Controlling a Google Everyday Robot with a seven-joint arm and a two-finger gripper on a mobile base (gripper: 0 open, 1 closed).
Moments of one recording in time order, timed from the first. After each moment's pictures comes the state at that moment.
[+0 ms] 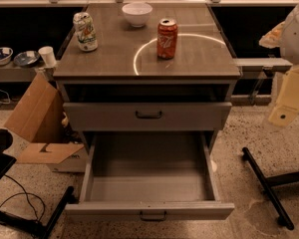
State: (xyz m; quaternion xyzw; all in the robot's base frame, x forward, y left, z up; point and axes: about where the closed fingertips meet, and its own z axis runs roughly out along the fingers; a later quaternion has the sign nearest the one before) arm 0.438 -0.216 0.978 -0.60 0.78 -0.04 0.16
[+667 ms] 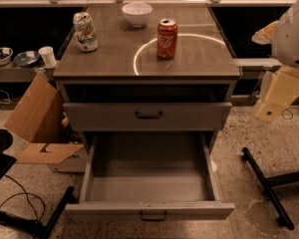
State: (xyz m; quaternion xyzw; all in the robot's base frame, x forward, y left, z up) arm 0.456 -0.208 0.973 -0.60 0.77 -0.04 0.21
